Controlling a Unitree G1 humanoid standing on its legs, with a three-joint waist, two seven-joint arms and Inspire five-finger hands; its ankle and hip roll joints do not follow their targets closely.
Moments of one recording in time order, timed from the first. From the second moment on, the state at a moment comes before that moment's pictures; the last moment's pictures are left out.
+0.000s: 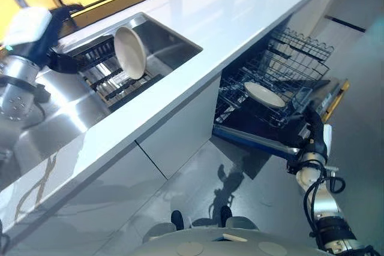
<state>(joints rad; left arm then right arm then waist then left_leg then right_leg) -0.45 1.24 -0.08 0.29 0.27 -0.01 0.06 0.12 -0.37 -0.01 0.35 0.08 -0.16 -0.59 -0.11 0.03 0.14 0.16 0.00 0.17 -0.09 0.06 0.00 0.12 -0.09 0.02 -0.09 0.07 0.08</state>
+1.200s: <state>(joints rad) -0.94 1.27 -0.75 0.70 0.55 -0.07 -0.11 0.15 -0.51 0.47 0.53 -0.10 -0.17 -0.15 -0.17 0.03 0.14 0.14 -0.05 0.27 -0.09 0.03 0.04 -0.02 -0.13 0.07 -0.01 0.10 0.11</state>
